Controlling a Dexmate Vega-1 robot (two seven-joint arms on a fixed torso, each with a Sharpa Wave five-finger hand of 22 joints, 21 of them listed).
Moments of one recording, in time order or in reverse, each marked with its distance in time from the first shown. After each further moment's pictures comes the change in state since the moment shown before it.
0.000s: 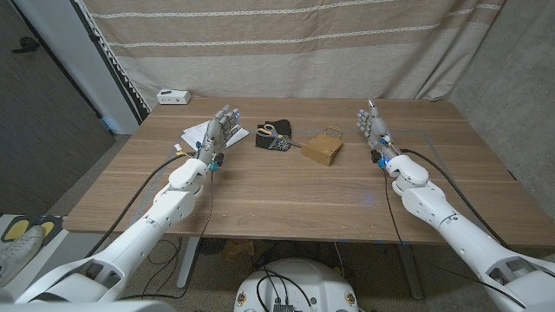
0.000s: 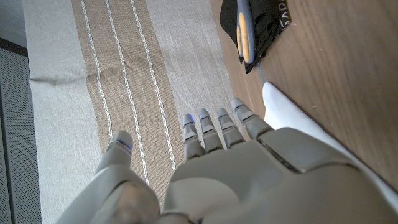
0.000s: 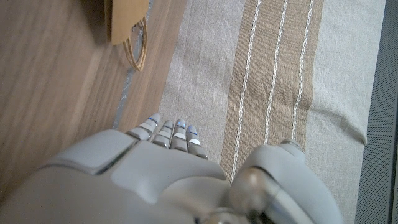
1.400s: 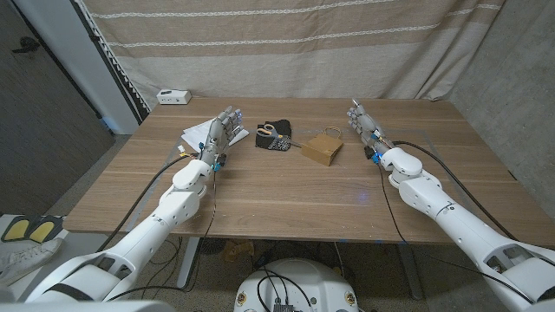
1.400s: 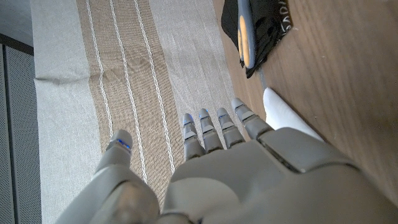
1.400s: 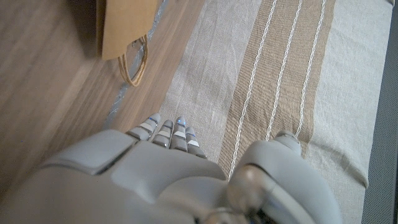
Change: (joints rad) left arm -0.049 -0.048 0.015 0.122 -0.002 -0.067 -0.061; left_hand 0.004 -0.004 0.000 0.000 0.000 0.003 -0.004 0.000 0.000 0.000 0.000 0.000 0.000 0.000 0.000 0.000 0.000 0.000 0.000 0.000 0.000; right arm 0.068 -0.026 -0.068 -0.011 -0.103 -0.076 -0.010; right_hand 0.077 0.016 0.017 -0.031 0.019 -0.051 0.018 0.000 0.005 0.027 -0.003 0.007 0.000 -0.006 -0.006 0.000 -0.003 0.006 -0.006 0.006 0.000
